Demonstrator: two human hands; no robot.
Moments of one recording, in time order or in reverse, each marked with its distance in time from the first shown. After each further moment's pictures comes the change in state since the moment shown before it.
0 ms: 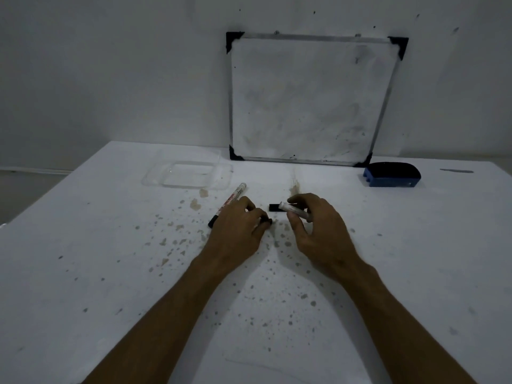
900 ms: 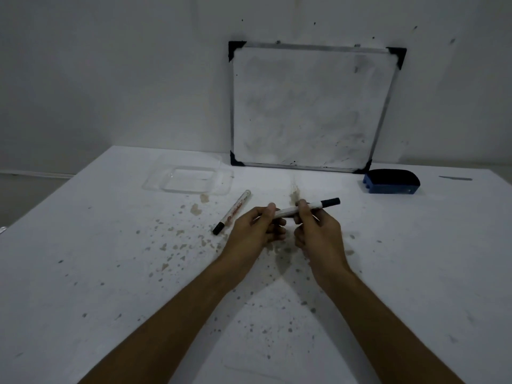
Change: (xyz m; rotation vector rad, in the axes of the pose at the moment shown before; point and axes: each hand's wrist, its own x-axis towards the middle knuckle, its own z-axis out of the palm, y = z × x) left_hand 0.005 0.036 0.005 -1.448 -0.081 -0.655; right_hand 0.002 -0.031 0.006 0.880 0.167 0.698
